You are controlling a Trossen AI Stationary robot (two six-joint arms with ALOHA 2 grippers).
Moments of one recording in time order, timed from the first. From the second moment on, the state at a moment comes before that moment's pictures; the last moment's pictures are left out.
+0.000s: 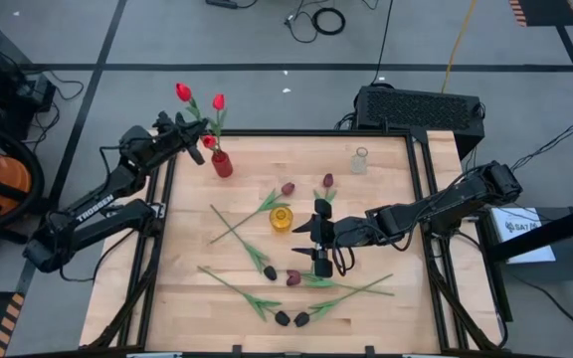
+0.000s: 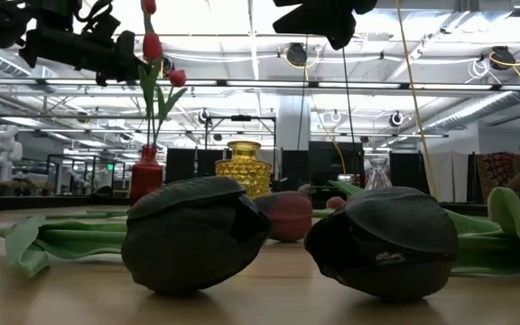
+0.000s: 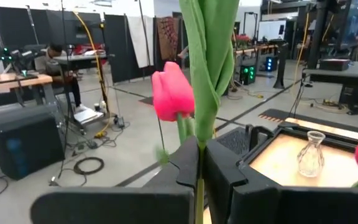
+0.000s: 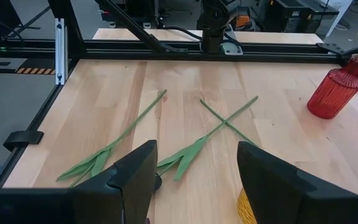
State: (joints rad) left arm 0.93 0.68 0.42 0.30 0.23 0.04; right arm 0.30 1.49 1.03 0.02 0.29 0.17
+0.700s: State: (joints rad) left arm 0.93 0.52 0.42 0.17 0.20 0.04; right arm 0.30 1.49 1.03 0.00 0.29 0.18
